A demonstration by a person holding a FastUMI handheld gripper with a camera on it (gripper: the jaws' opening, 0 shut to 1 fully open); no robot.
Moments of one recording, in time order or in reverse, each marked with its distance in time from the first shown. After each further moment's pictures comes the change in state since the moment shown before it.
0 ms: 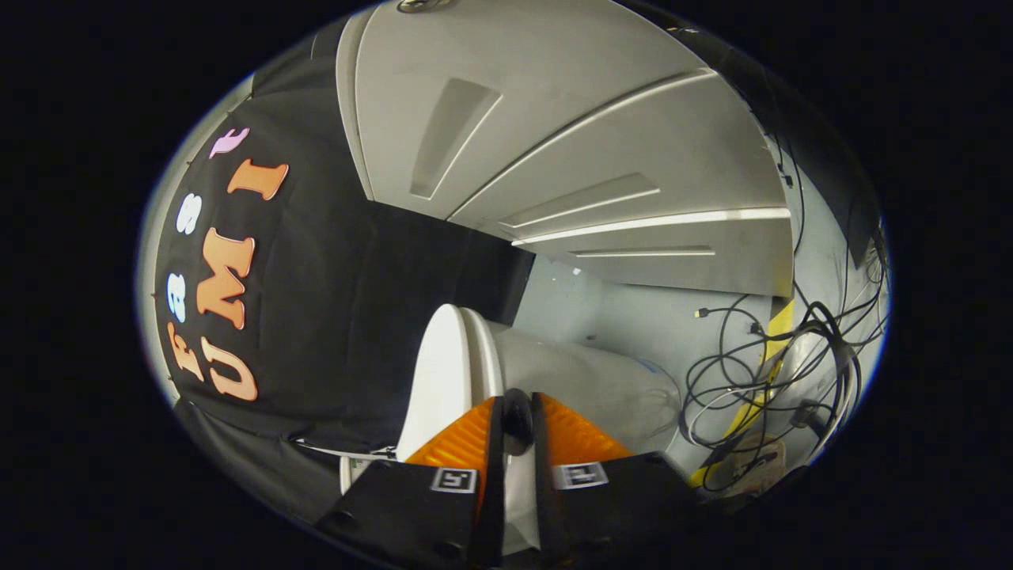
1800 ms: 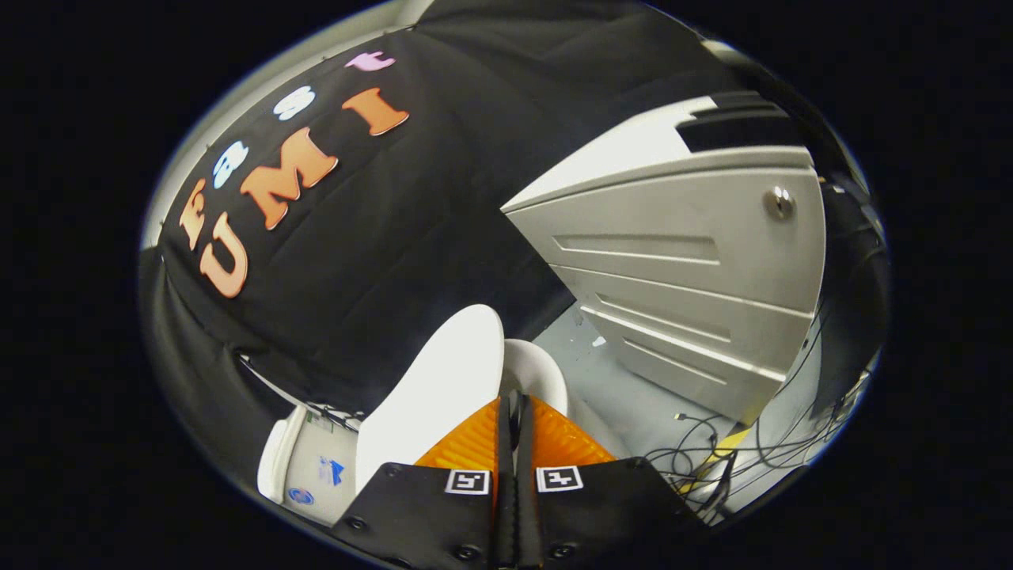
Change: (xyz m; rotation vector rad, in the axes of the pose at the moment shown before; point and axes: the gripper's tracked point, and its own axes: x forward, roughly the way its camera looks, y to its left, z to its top) arm -0.006 0.103 0.016 -0.569 -0.274 -0.031
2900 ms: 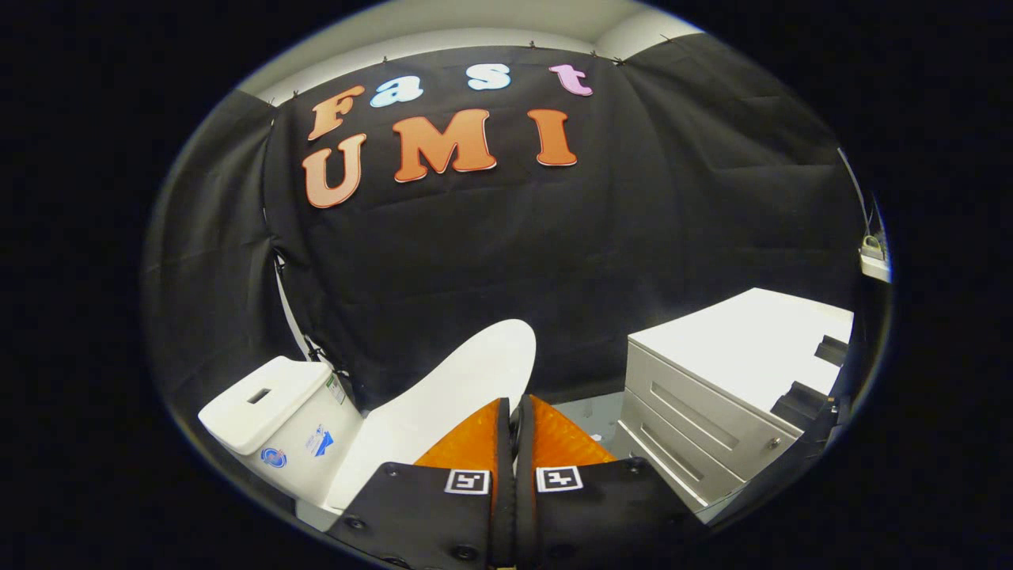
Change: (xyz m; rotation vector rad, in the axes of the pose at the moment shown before) arm -0.060 0.196 0.064 -0.570 -0.174 0.150
